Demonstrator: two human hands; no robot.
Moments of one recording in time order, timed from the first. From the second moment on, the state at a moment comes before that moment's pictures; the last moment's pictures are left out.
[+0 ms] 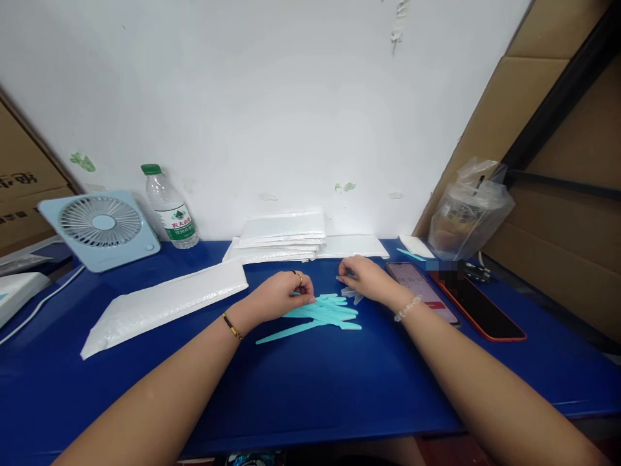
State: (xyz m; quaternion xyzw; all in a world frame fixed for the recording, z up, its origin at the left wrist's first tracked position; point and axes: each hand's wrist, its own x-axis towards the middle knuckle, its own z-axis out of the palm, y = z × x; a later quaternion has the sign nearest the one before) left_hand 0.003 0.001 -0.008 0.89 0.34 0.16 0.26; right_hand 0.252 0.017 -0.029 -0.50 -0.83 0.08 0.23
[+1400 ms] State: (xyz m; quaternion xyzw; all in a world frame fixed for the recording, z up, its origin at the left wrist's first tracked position) left_hand -0.011 0.028 -0.023 0.78 0.48 0.30 0.29; right_hand 0.252 0.017 -0.023 -0.43 -0.66 0.35 0.50
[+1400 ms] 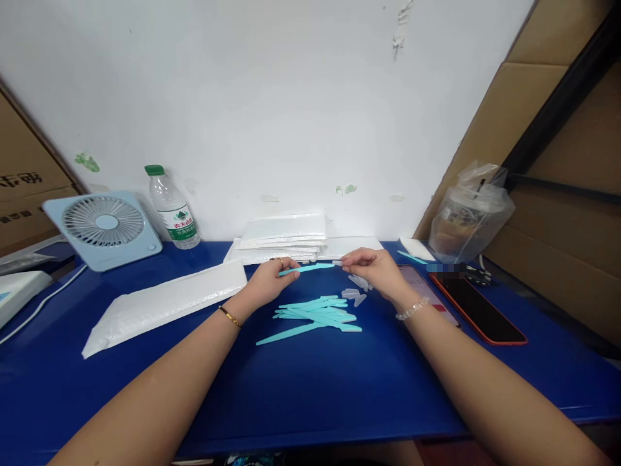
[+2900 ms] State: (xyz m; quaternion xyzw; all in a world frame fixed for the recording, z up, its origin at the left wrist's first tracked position) left_hand -0.007 0.021 -0.016 0.81 0.45 0.24 0.29; right_hand 0.280 0.000 0.010 -0.46 -0.81 0.31 0.19
